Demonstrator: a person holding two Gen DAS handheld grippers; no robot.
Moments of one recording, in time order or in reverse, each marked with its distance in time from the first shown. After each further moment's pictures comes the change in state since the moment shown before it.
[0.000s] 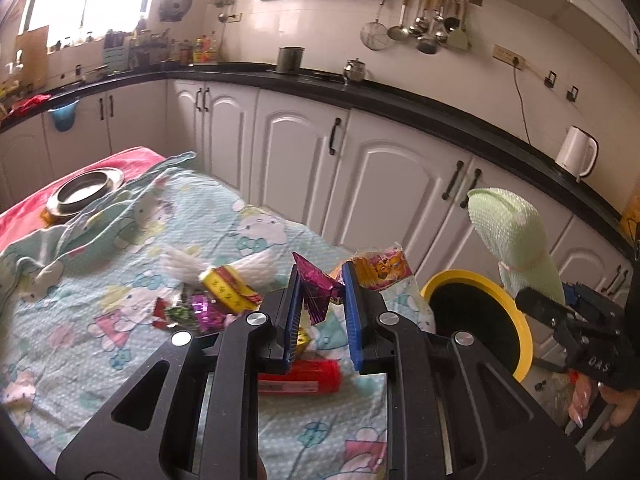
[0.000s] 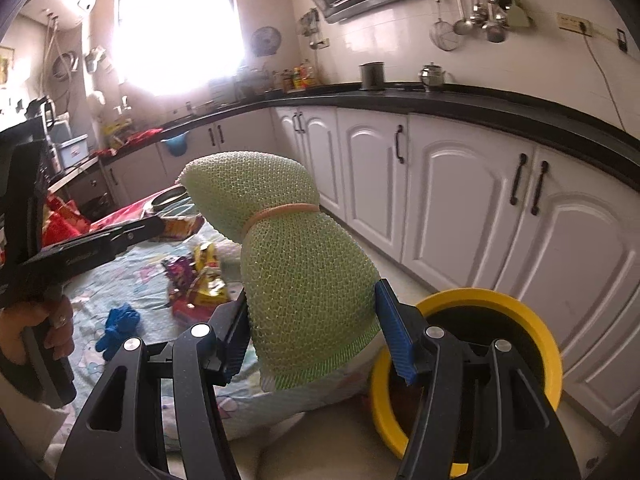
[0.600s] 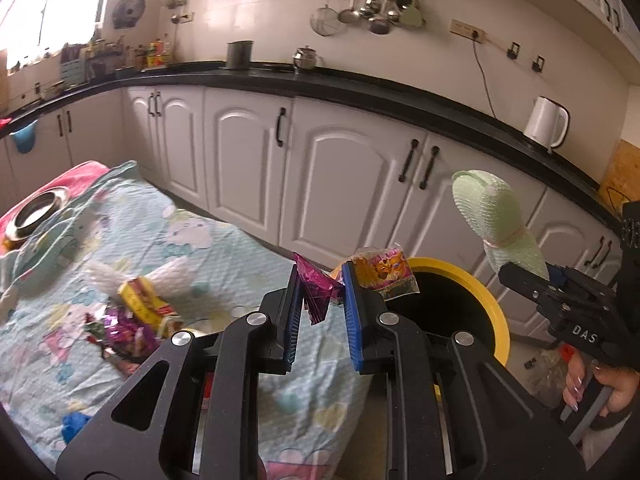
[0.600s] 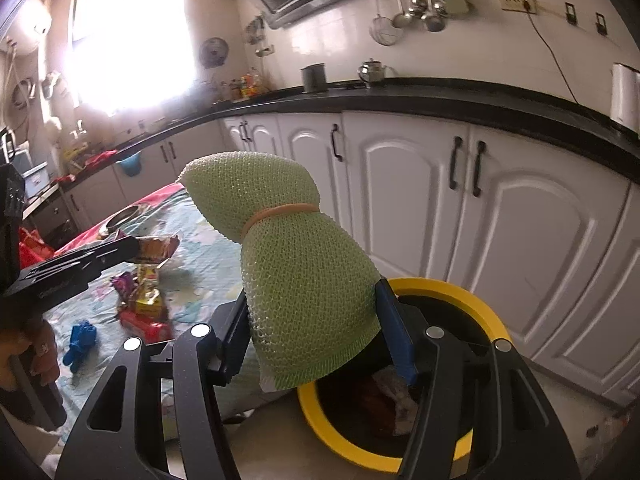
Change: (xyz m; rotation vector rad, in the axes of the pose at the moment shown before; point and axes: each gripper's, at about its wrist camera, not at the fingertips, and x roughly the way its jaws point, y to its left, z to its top) left arm 0.033 -0.071 -0.001 0.100 0.036 -0.105; right arm -0.014 -0.066 -0.011 0.108 -0.009 -0.136
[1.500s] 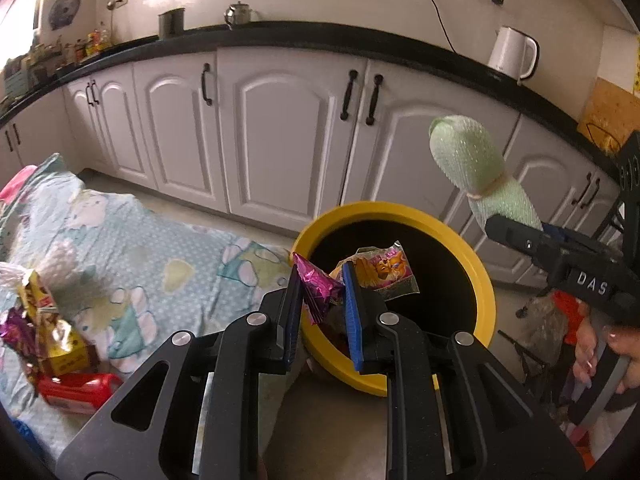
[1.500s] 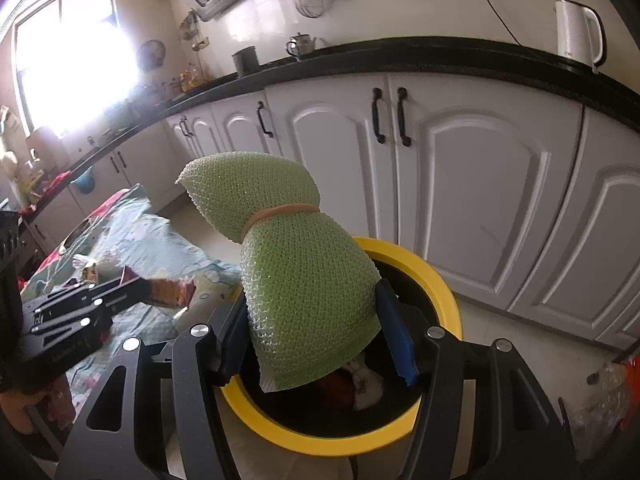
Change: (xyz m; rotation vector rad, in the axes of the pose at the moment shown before) left arm 0.081 -0.082 -0.032 0.128 0.160 -0.096; right arm 0.008 -0.083 -0.030 0.157 0.080 -0.111
